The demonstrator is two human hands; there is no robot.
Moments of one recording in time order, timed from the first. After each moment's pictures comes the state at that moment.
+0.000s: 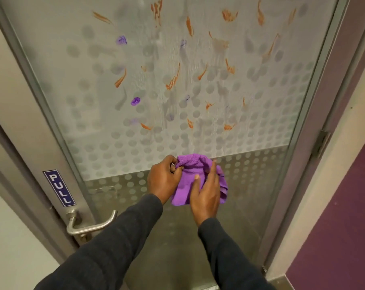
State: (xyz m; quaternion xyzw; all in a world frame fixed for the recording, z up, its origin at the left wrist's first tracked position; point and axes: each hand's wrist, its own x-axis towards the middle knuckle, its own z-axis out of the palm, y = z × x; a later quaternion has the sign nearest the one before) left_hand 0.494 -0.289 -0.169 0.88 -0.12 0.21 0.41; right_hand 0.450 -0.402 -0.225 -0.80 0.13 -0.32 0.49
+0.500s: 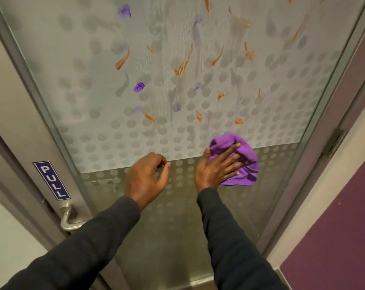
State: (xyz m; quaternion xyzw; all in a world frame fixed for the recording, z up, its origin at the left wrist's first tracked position) left_hand 0.483 -0.234 -0.167 0.86 -0.21 0.33 0.32; right_hand 0.539 -0.411 -0.212 -0.78 0.29 -0.37 0.41
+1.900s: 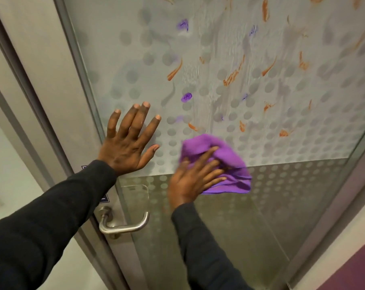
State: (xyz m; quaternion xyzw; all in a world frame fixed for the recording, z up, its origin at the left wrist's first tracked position) left_hand 0.555 -0.088 -0.090 0.73 -0.24 0.61 -0.20; right_hand 0.532 -0.247 -0.192 -0.77 0.21 -0.45 0.40
